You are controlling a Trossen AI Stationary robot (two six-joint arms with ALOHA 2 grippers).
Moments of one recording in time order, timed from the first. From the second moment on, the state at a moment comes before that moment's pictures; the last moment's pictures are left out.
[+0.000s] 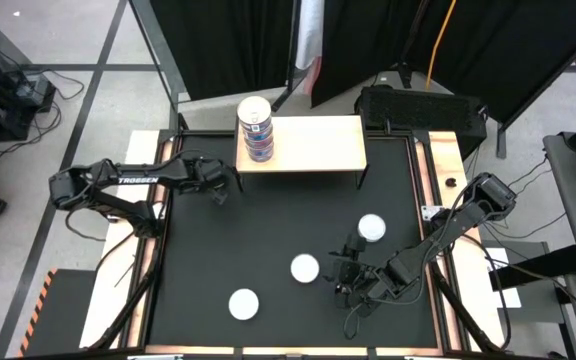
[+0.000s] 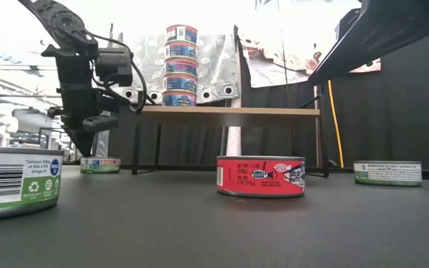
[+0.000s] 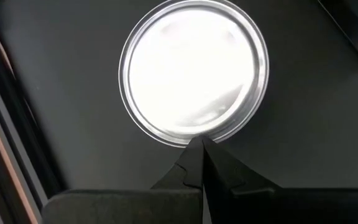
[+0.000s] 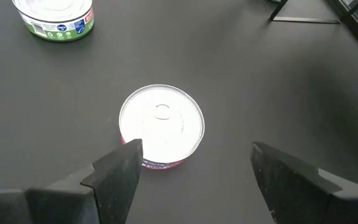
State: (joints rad) left arm 0.43 1.29 0.63 -0.71 -0.37 -0.51; right arm 0.65 1.62 1.02 -0.42 0.73 0.62
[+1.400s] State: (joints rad) left arm 0.43 1.30 0.63 -0.77 -0.29 -0.57; right arm 0.66 1.62 1.02 -0.42 0.73 0.62
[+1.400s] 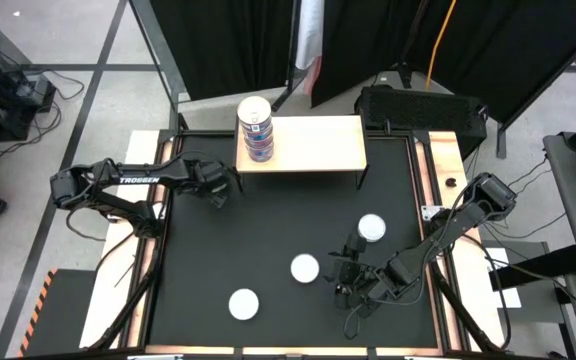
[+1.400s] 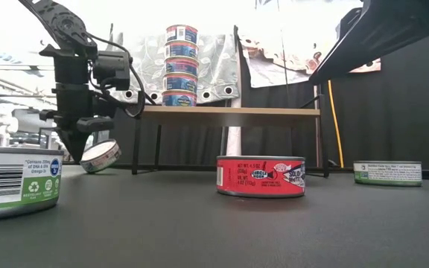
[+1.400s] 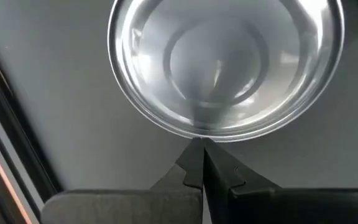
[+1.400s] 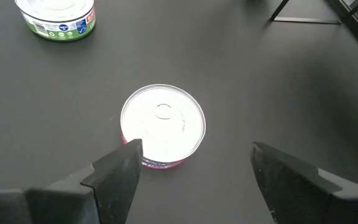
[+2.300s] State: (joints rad) left arm 0.42 1.30 0.55 -0.70 -0.31 -0.62; right arm 0.66 1.62 1.02 -0.42 0.70 0.63
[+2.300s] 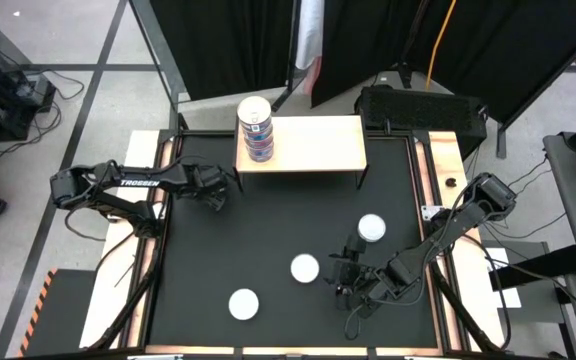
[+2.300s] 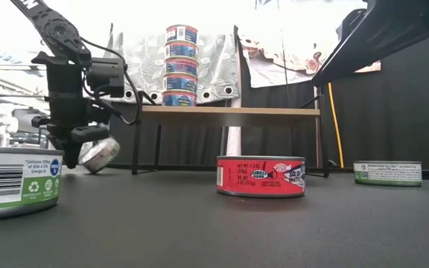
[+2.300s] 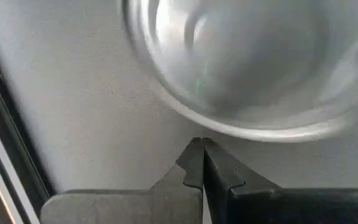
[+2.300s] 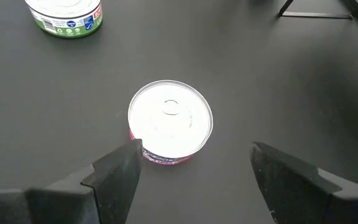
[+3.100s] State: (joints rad) left arm 0.50 1.25 0.65 -0.69 -0.26 -0.41; right arm 0.66 1.62 1.02 -0.42 0.68 0.63
